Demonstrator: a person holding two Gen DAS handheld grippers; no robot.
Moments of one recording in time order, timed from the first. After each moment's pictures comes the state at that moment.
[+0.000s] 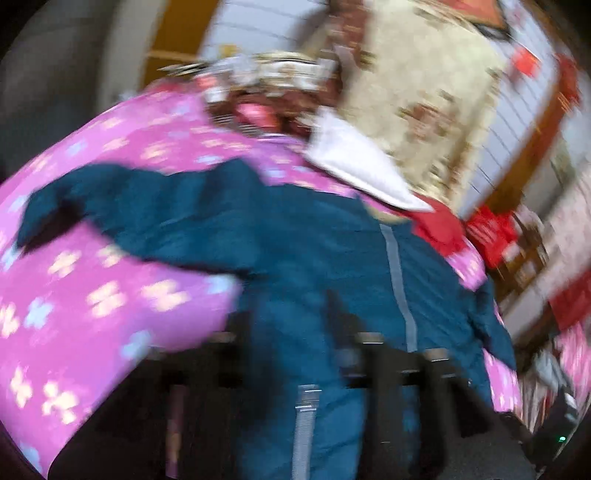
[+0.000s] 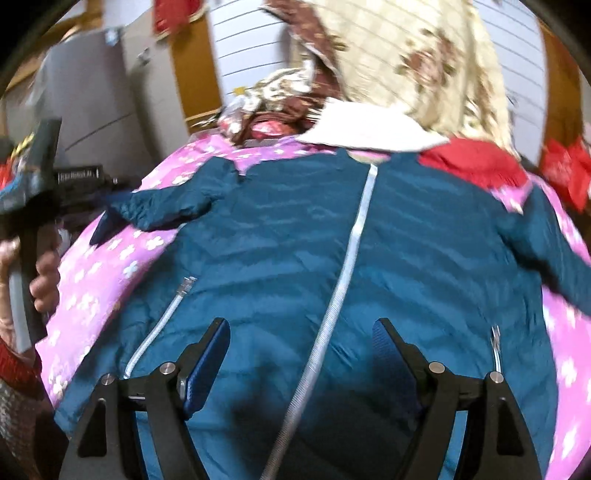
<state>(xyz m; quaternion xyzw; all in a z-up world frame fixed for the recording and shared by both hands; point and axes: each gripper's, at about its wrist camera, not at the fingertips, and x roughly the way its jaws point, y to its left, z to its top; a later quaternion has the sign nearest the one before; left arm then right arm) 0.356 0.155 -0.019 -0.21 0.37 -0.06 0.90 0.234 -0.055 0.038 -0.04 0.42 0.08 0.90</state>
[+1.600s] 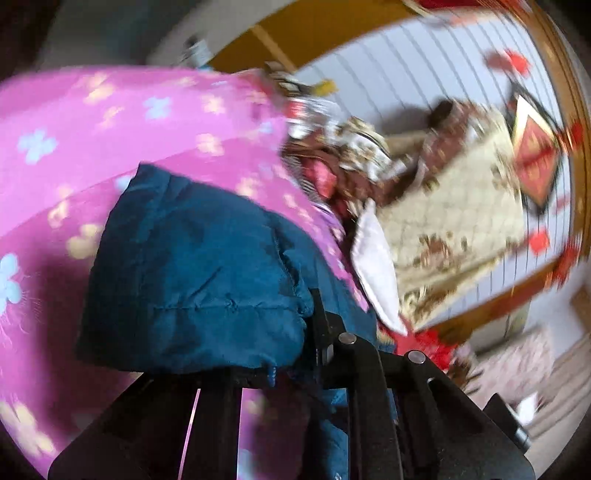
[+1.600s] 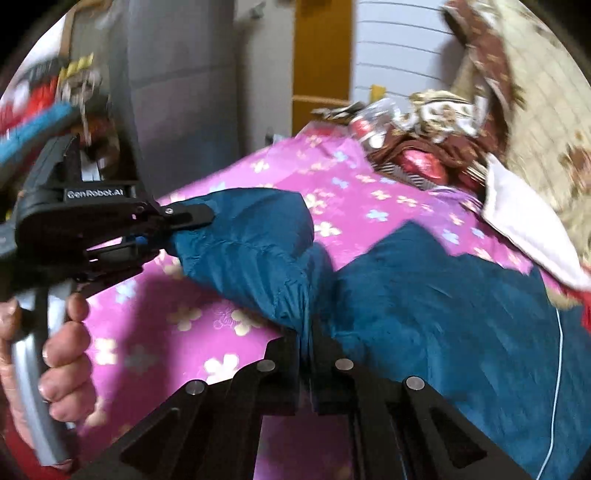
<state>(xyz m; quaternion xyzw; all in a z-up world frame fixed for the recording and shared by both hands) 0.431 0.368 -0.046 -0.44 0.30 -0.10 0.84 0.427 0.221 0.012 -0.11 0.40 0.21 0.88</state>
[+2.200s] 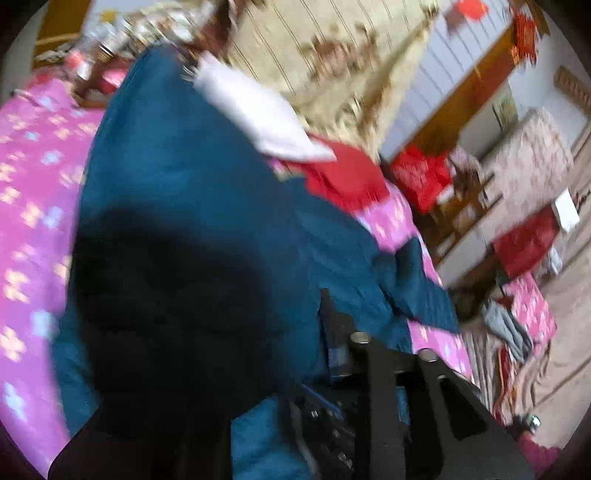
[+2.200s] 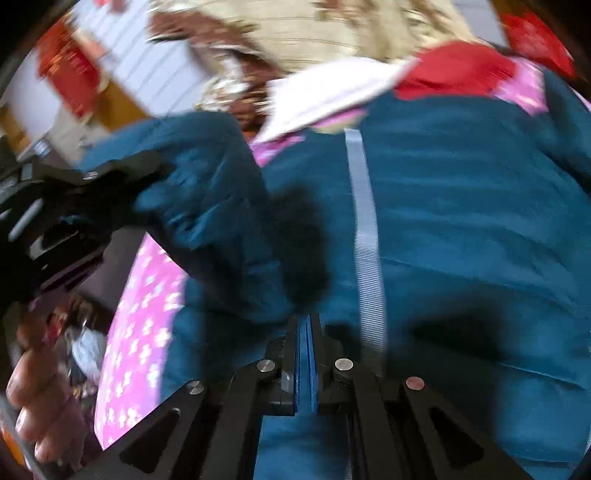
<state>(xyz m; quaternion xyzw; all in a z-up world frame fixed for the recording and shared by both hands) 0.450 -0.015 0.031 -0.16 0.45 -0.27 0.84 0.342 -0.129 -0.005 0.22 0.45 0.04 0.86</state>
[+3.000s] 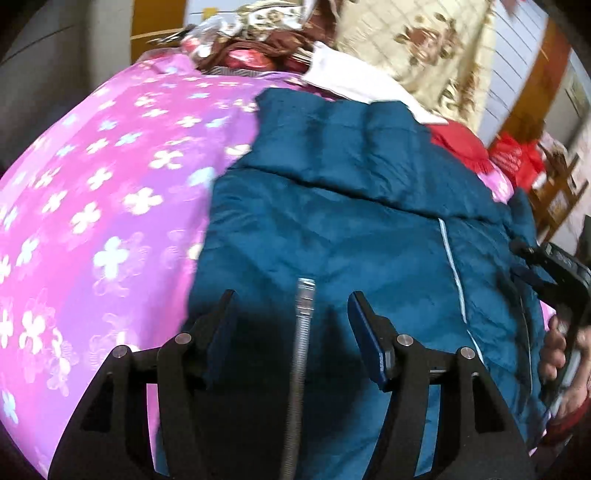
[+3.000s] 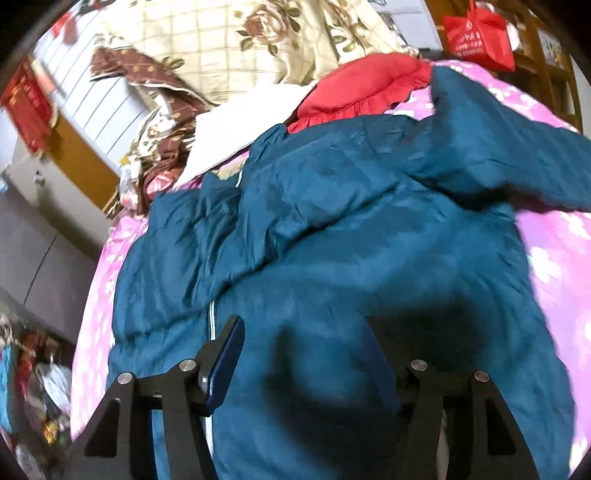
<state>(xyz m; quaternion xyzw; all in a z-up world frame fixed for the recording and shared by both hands) 0.330 0.101 -0.062 -0.10 0.45 -0.07 0.88 0.339 -0.232 0.008 0.22 0.44 -0.06 0.87</state>
